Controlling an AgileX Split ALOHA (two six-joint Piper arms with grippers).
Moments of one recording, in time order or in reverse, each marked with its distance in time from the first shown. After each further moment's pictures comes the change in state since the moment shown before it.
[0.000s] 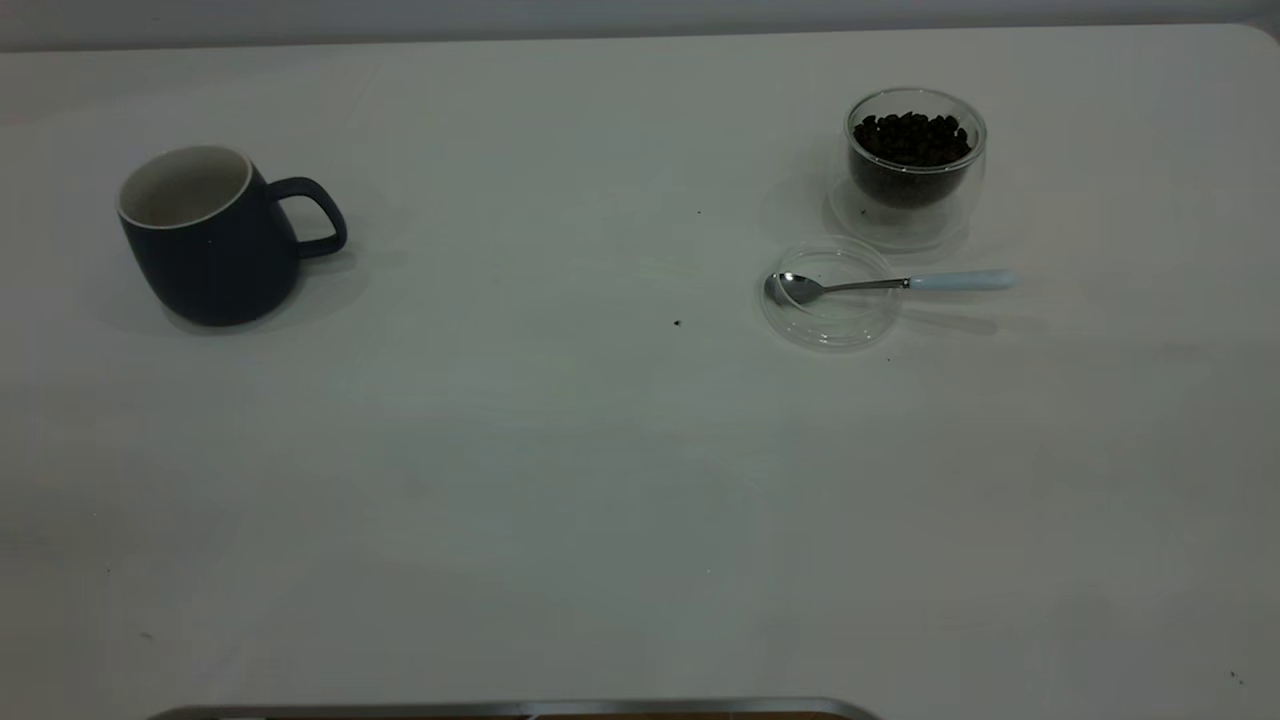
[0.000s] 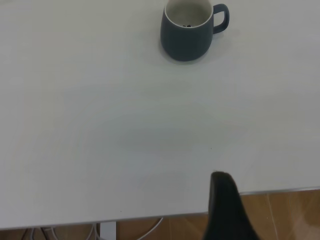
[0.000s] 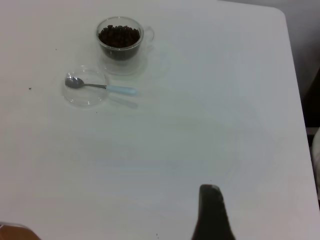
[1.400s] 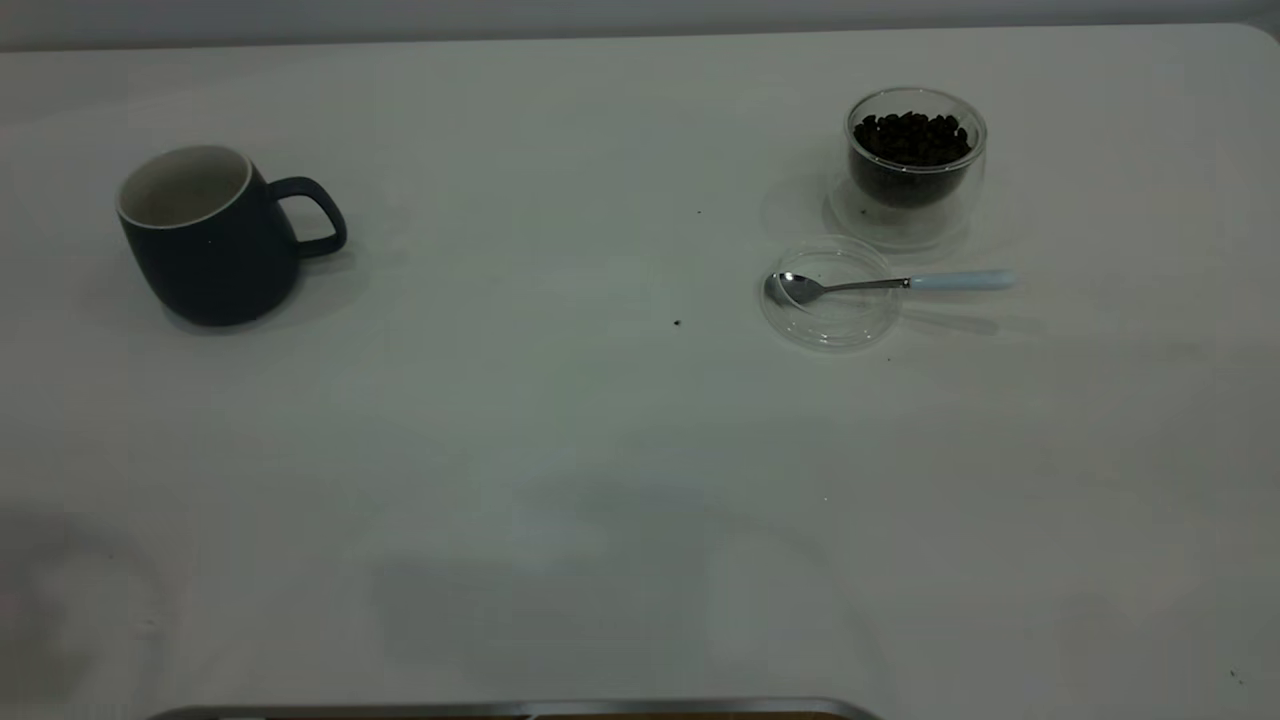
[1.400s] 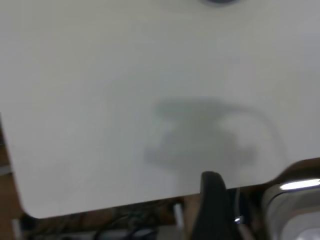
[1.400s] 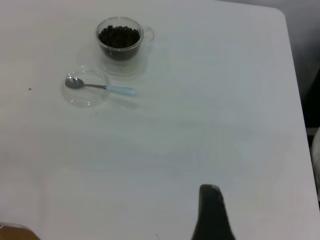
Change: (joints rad) left arm 0.000 1.057 -0.383 0.129 -0.183 0.114; right arm 0.000 -0.001 0.000 0.000 0.000 0.000
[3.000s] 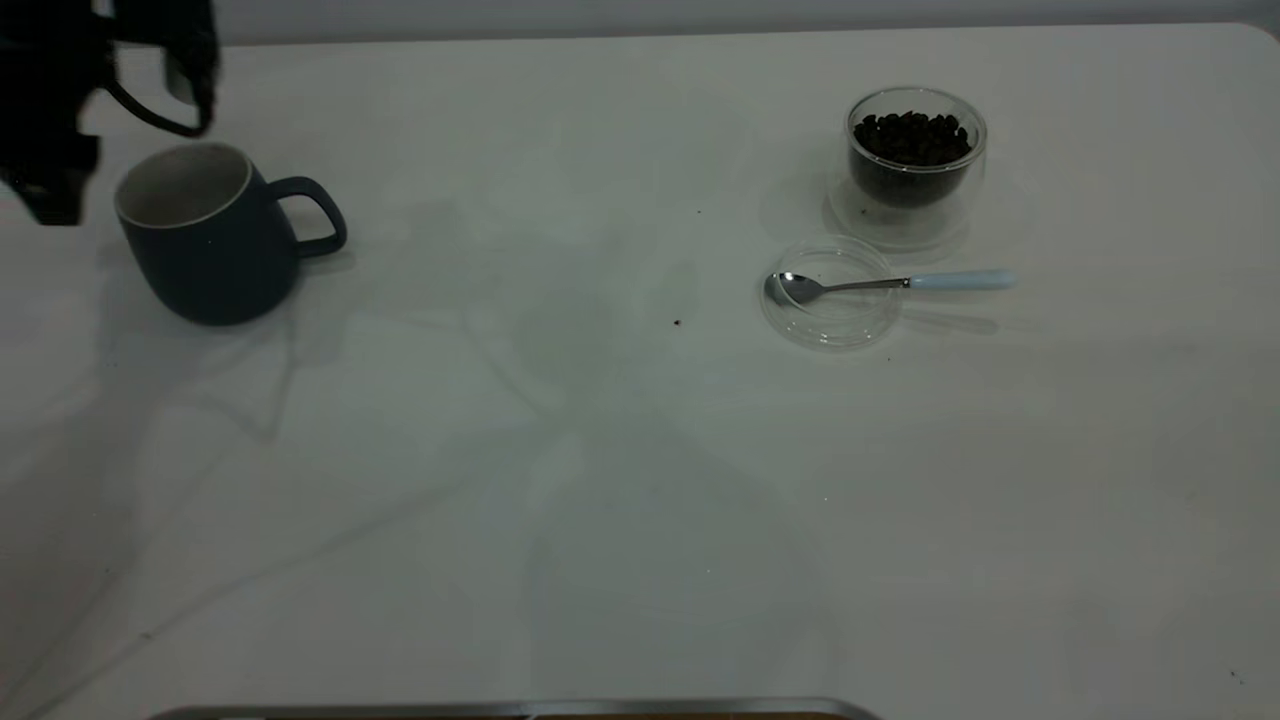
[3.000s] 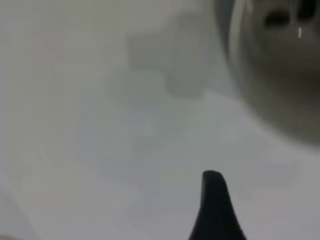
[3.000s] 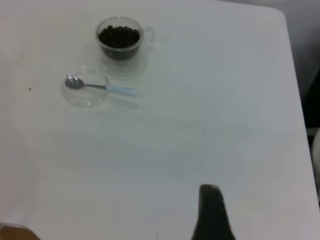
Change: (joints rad) left arm -0.044 1.256 -0.616 0.371 -0.273 0.689; right arm 0.000 0.000 0.000 -0.001 -0.001 0.000
